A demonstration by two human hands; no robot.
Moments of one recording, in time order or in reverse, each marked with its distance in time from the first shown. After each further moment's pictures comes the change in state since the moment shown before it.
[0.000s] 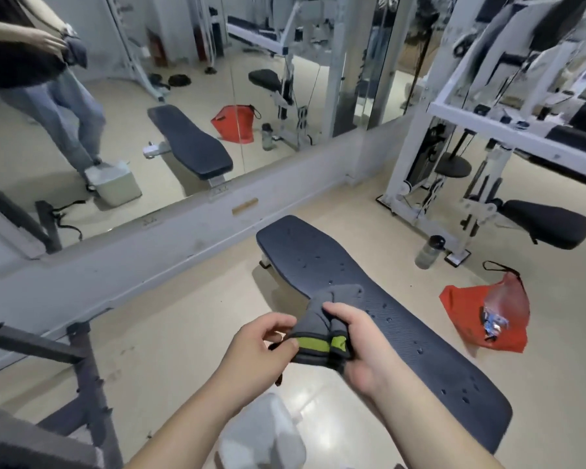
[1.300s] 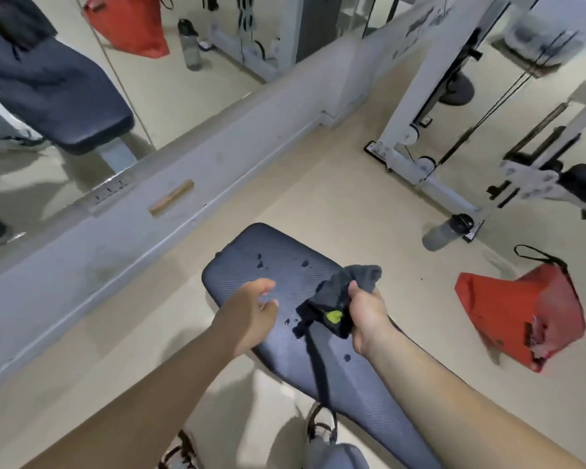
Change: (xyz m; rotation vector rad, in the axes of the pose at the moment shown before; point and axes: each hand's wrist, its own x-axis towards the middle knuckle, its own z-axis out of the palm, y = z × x) left_hand 0.700 -0.103 -0.001 0.448 -0.302 -0.142; right_hand 0.631 -0.189 0.015 -0.019 0.634 -0.056
